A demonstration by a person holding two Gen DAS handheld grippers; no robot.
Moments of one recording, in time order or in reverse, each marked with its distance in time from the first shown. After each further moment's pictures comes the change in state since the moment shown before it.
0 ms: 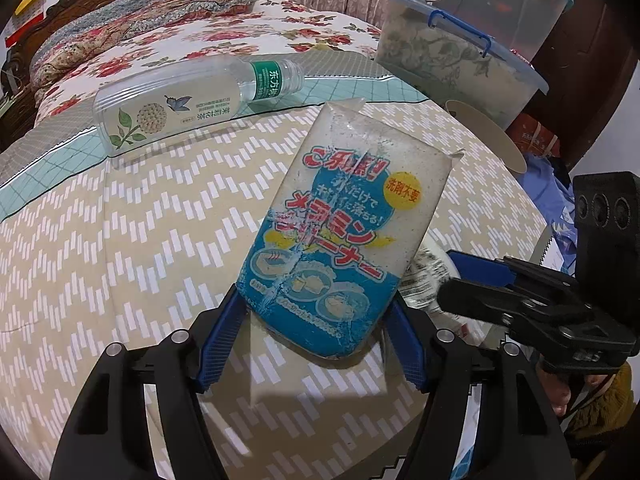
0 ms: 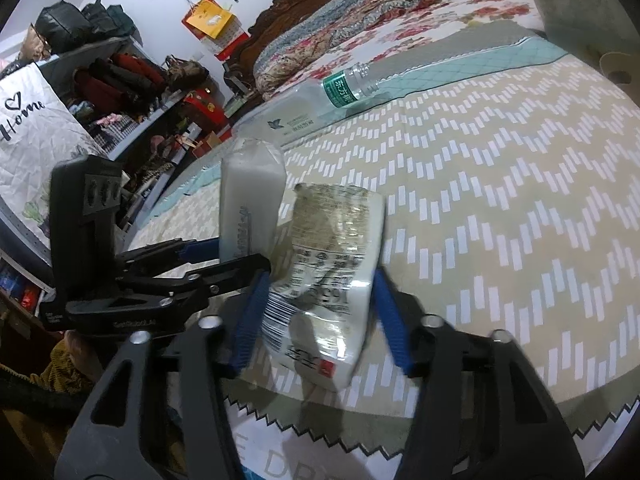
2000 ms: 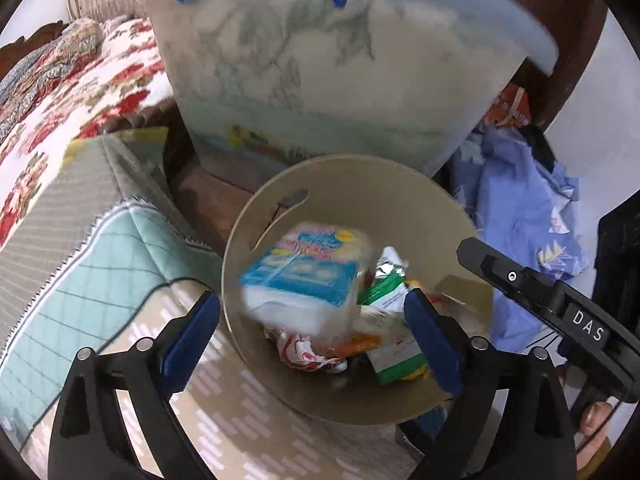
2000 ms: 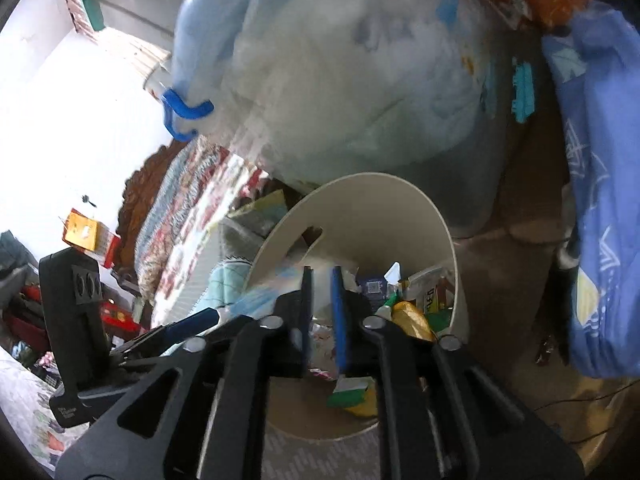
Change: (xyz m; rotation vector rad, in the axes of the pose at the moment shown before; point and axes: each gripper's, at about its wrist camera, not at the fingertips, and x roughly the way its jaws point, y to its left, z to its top) left arm 0.216 -0.295 0.254 0.299 0.076 -0.122; right arm -0.187 -0.318 0.108 0.569 -0.487 -0.272
